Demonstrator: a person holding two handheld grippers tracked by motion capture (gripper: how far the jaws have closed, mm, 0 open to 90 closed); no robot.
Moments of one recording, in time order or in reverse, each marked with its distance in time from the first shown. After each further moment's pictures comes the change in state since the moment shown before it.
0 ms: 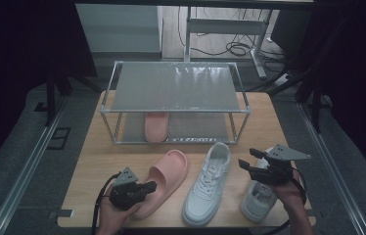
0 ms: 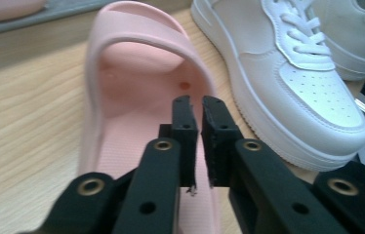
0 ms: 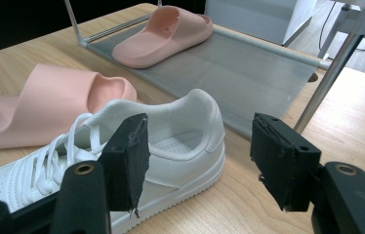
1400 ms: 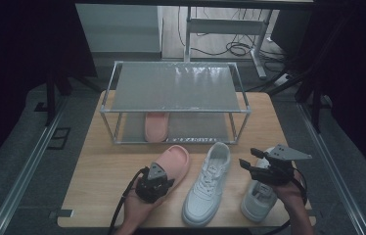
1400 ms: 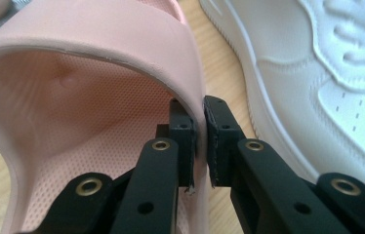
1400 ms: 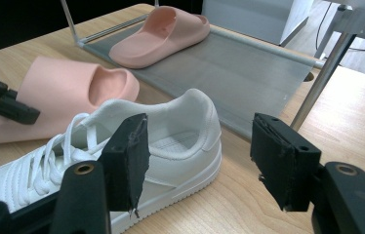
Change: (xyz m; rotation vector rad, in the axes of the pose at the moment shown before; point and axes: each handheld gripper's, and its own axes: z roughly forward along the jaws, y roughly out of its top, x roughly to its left) left arm -0.024 0.027 0.058 0.085 0.129 0.058; right arm -0.001 0.000 -0.001 -0.003 -0.009 0.002
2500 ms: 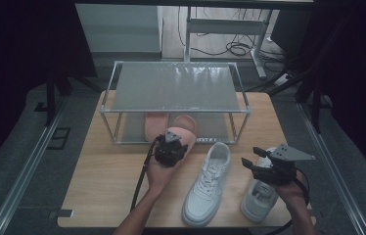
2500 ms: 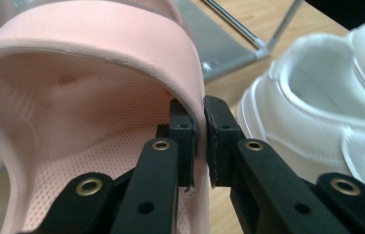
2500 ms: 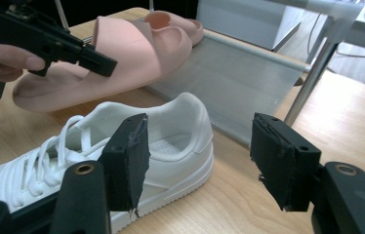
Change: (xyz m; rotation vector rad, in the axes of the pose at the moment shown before) left arm 0.021 0.093 0.054 -0.110 0.097 -0.122; right arm -0.001 0.002 -0.006 -0.017 -0.027 -0.016
